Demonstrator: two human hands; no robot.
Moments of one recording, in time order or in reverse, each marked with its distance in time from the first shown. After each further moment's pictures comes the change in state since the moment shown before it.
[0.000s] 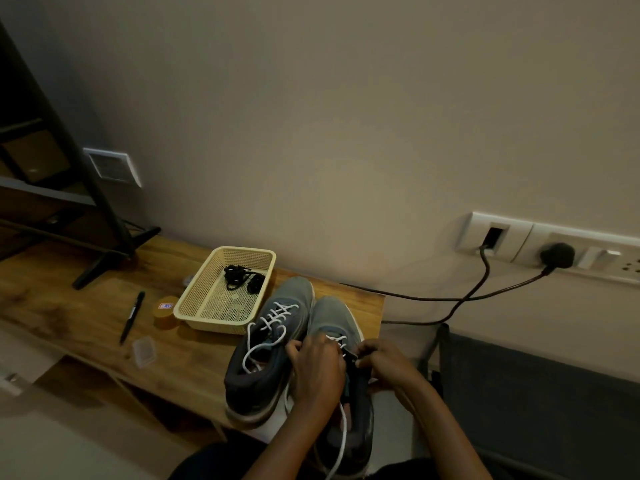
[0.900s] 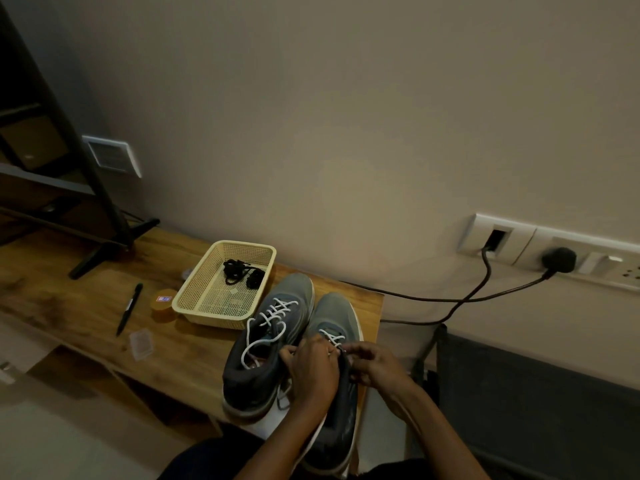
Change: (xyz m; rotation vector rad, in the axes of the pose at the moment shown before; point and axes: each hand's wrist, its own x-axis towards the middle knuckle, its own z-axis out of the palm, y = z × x) left_hand 0.008 -0.009 0.014 -0.132 0.023 -0.188; right_hand 0.015 0.026 0.013 0.259 -0.023 -0.122
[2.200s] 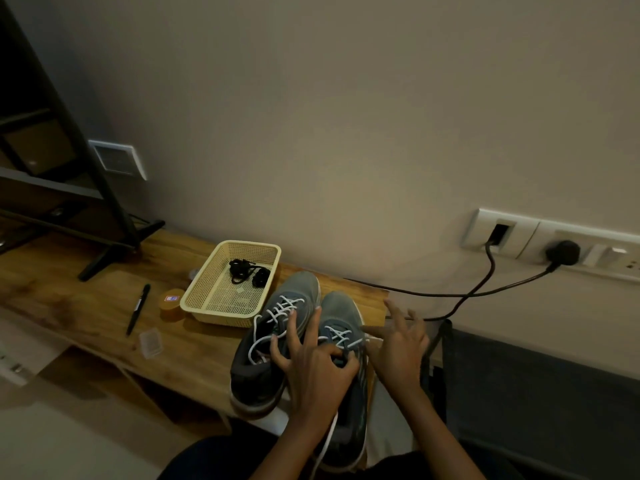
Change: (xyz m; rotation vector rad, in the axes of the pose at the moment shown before) left_hand -0.019 -0.013 -0.003 0.053 0.352 0.180; right_hand 0.003 0.000 0.003 -1.010 0.618 -0.388
